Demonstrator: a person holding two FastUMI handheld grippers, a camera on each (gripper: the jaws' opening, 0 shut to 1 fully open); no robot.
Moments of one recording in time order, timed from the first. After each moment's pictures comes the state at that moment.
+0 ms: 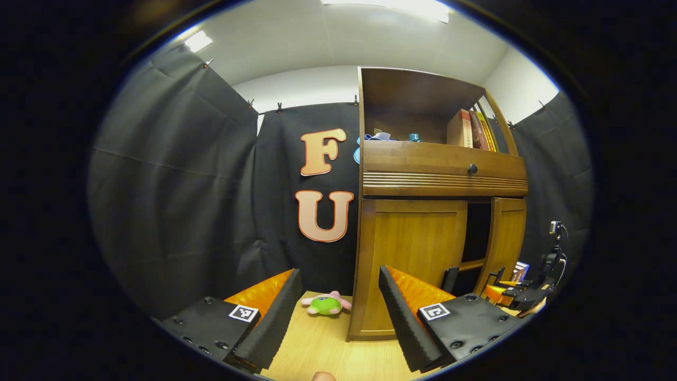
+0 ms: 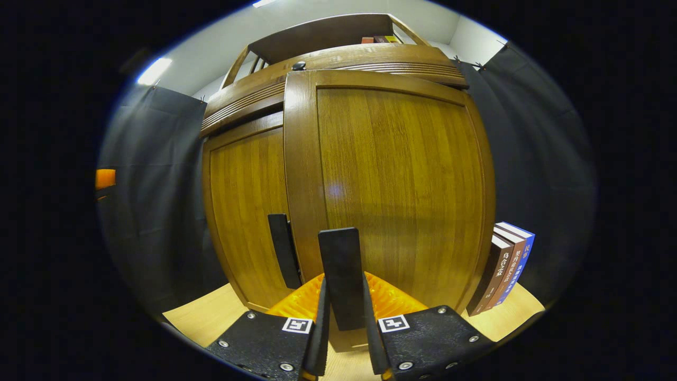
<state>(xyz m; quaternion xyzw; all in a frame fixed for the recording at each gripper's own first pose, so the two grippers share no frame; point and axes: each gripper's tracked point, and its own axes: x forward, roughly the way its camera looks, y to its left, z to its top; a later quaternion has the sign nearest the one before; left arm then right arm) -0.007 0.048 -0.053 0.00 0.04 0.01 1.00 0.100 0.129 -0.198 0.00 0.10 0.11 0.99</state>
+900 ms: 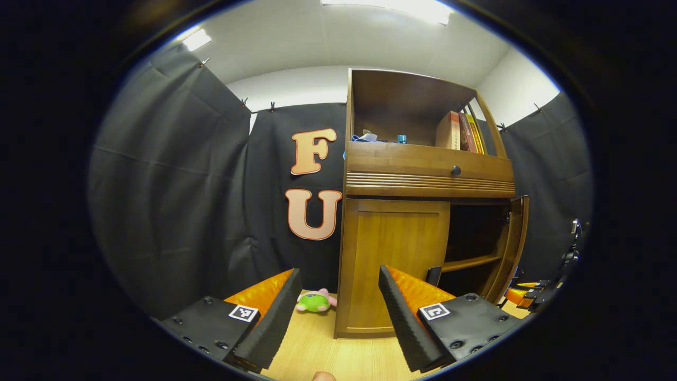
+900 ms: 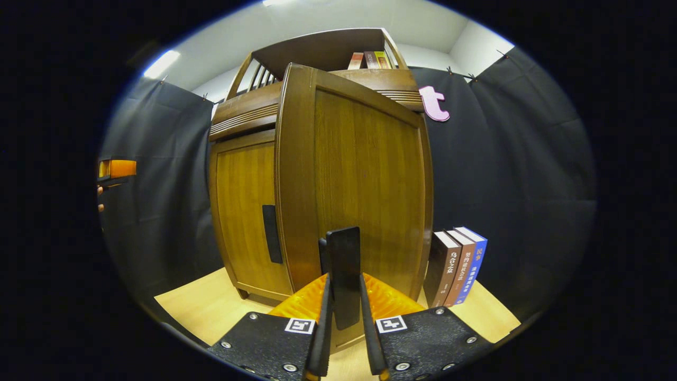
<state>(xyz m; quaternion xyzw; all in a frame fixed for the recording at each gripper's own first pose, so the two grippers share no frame) -0.021 0.022 -0.049 -0.01 0.04 -0.01 1.00 0.019 0.051 -0.175 -0.04 0.10 0.08 0.99</state>
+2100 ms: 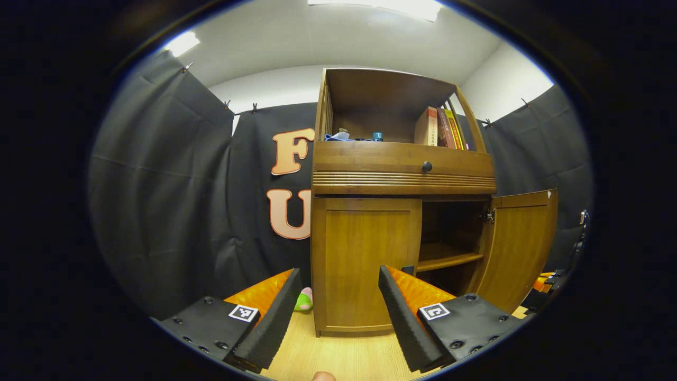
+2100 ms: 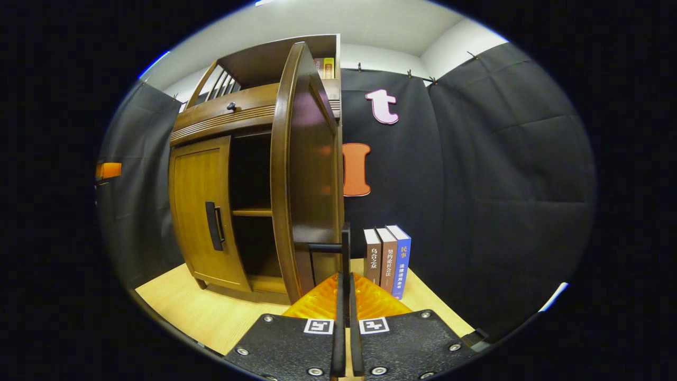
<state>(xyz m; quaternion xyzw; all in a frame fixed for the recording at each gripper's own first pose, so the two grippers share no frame) -0.024 -0.044 -0.053 0.00 0.05 -0.04 1.00 -0.016 -0.090 -0.155 -0.05 0.09 -0.02 0.99</state>
